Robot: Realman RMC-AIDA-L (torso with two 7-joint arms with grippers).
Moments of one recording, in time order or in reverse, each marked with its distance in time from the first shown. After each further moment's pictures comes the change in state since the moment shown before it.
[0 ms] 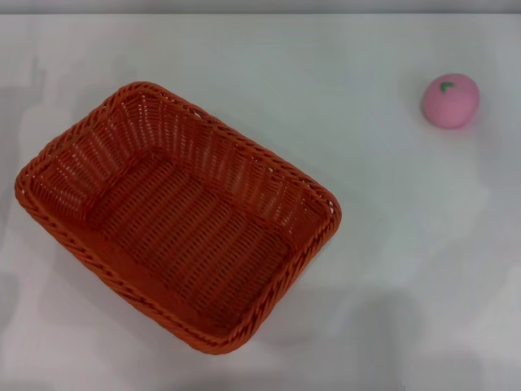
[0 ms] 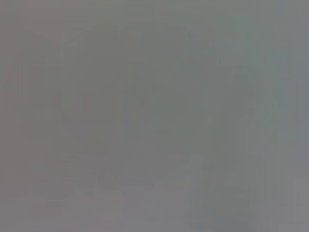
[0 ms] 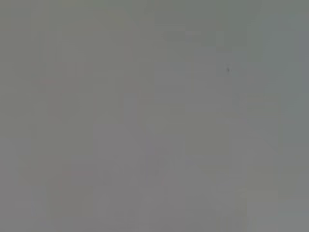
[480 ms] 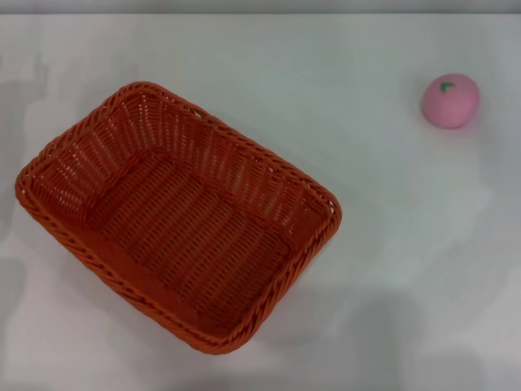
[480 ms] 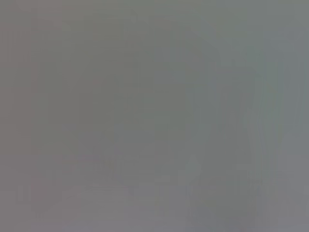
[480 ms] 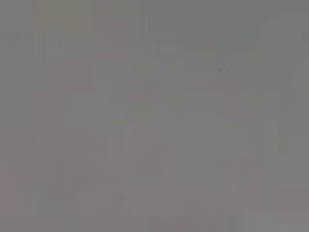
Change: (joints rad) left arm 0.008 -0.002 0.007 -0.110 0.002 0.167 0.000; right arm -0.004 0.001 0.001 -0.005 0.003 -0.020 0.000
